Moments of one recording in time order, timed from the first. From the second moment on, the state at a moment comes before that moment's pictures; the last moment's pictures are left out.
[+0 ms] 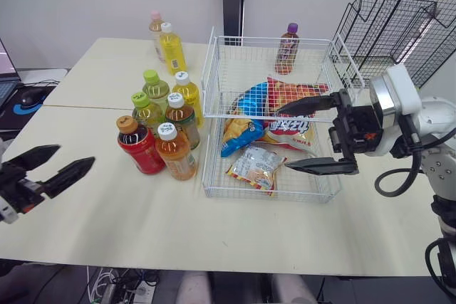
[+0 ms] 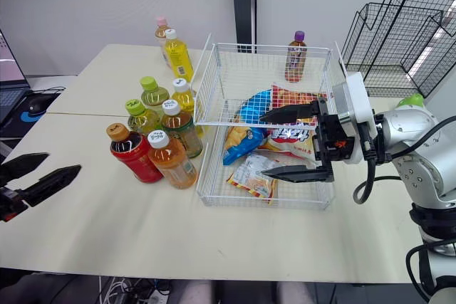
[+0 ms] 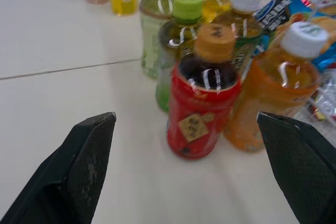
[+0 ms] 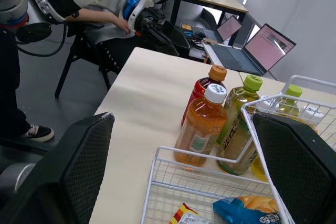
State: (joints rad) left arm 0.21 0.82 0.98 -0.54 -0.90 0.97 -0.72; right arm -0.66 -0.79 0.00 -0.37 0.81 0.49 1.20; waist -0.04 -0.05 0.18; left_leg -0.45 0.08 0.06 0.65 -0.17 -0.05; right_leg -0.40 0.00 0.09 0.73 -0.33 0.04
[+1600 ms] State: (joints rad) left arm -0.10 0.69 0.50 -0.54 -0.67 0.81 -0.32; right arm -0.65 -0.77 -0.02 -0.39 0.77 0.53 1.17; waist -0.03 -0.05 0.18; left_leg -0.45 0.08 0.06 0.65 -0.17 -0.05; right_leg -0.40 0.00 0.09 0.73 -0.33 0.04
